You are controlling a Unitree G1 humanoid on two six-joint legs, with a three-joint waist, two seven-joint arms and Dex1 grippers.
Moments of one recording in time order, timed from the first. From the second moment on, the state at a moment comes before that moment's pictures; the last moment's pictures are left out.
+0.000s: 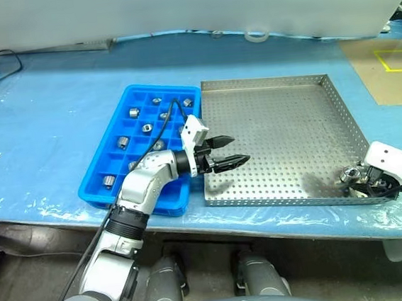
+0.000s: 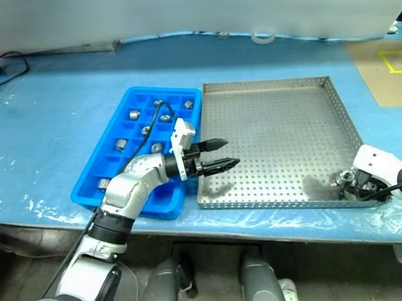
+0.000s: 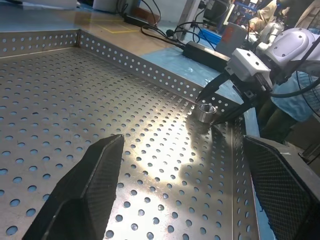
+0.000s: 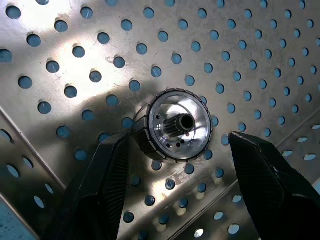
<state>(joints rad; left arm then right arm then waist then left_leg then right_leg) -0.57 0.14 -0.22 0.14 -0.42 0.47 -0.93 0.02 -1.09 -0.17 0.19 0.02 0.16 1.02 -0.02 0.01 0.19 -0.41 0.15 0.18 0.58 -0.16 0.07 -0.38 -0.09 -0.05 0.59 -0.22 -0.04</state>
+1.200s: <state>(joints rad) -0.55 0.16 -0.21 0.13 -0.41 0.47 -0.91 -0.05 -1.05 -0.23 0.04 0.19 0.37 1.06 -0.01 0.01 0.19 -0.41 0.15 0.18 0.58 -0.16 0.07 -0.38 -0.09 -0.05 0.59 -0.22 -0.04</state>
